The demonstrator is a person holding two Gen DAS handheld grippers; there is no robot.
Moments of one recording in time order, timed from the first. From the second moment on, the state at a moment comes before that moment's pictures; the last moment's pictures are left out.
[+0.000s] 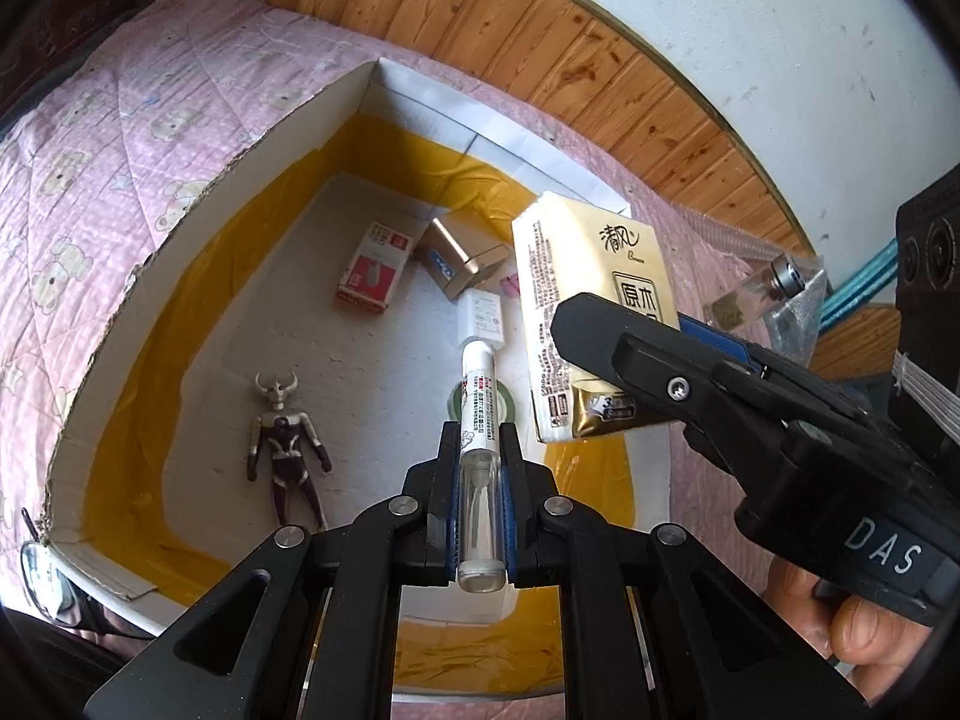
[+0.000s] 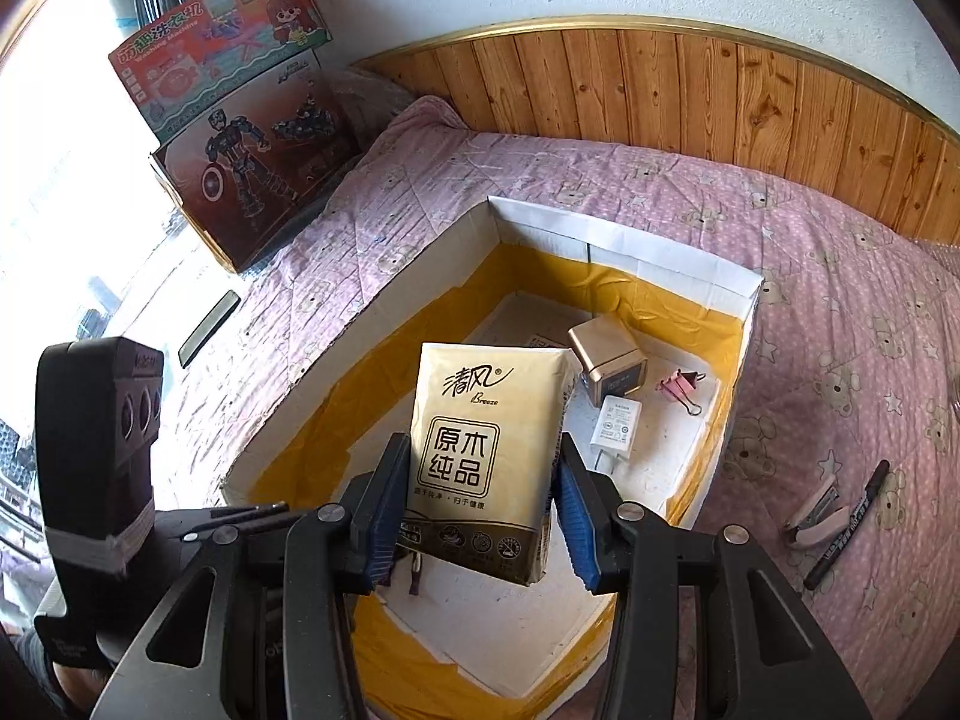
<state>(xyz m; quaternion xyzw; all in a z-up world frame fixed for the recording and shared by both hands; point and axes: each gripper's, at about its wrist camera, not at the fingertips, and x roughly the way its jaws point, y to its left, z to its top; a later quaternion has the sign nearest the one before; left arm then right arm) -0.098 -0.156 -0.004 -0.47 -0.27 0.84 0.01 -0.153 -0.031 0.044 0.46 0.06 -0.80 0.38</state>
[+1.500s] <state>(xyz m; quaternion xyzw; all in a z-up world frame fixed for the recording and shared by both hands) -0.079 -0.145 0.000 -0.48 -0.25 0.84 -0.04 -0.176 -0.047 0.011 0.54 0.05 -0.76 0.37</state>
